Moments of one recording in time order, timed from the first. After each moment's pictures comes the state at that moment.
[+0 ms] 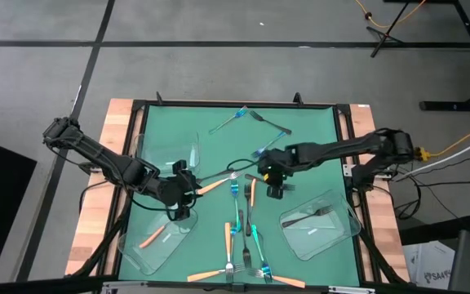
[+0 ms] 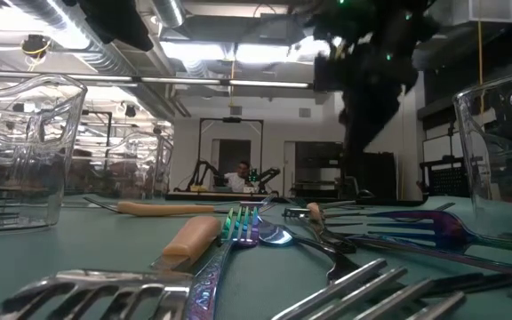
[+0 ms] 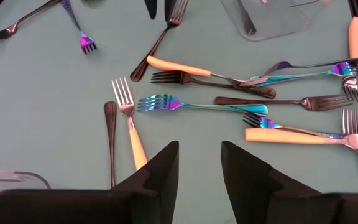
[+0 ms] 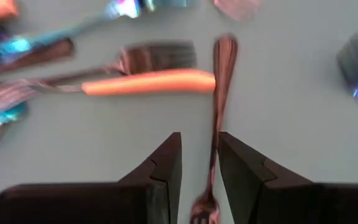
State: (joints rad) left arm -0.44 1.23 0.96 -0.58 -0.43 -0.49; right arm 0.01 1.61 1.04 -0.61 -0.06 0.16
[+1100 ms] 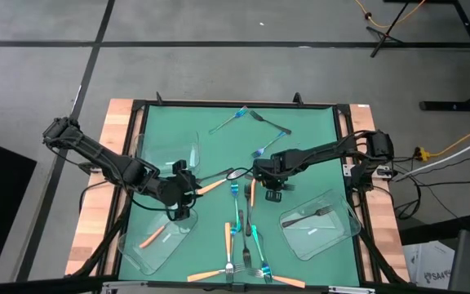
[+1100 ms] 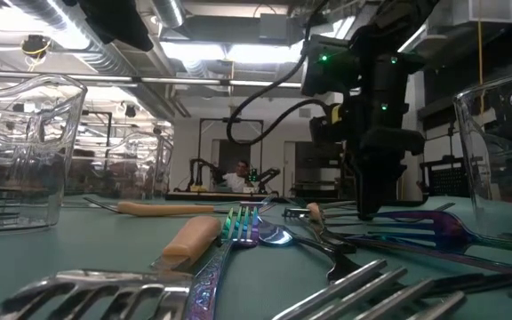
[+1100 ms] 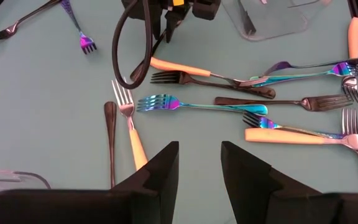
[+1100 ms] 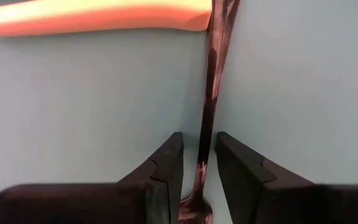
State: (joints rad) left arm -0.44 1.23 0.96 -0.58 -0.43 -0.49; right arm 0.01 1.81 1.05 -0.63 -0.02 0.15
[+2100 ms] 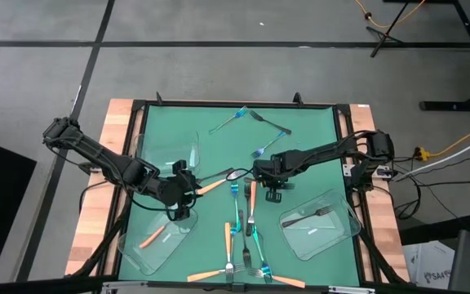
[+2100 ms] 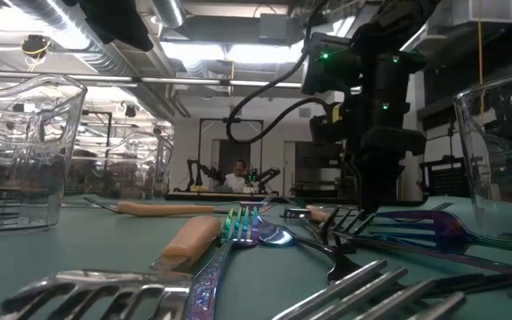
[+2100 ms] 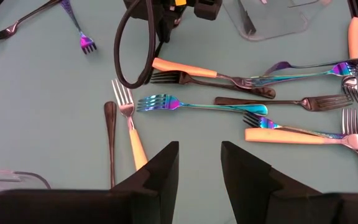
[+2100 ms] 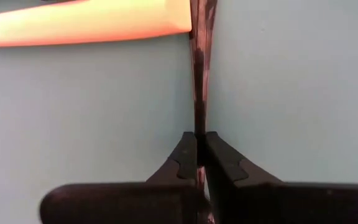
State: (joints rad) left arm -0.44 1.23 0.96 -0.58 -0.43 -0.49; right arm 0.01 1.81 1.04 -0.62 0.01 0.15
